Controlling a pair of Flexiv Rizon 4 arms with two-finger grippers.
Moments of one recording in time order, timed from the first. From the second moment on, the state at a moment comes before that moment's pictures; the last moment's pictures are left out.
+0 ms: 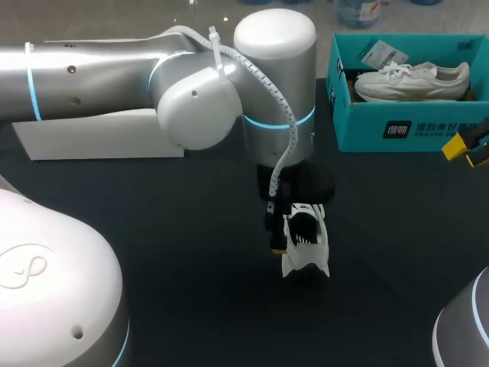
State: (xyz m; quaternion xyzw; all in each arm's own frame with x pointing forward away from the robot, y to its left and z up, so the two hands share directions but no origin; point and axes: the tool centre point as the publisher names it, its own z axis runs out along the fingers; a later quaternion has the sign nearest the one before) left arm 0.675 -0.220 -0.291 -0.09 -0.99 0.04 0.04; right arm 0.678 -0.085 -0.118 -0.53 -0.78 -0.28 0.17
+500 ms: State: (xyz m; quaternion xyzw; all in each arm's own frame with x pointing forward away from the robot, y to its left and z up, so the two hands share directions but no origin) left arm 0.665 -0.265 -0.339 -0.07 -1.00 0.01 0.06; right arm 0.678 -0.085 -0.118 -0.53 -0.78 -0.28 0.17
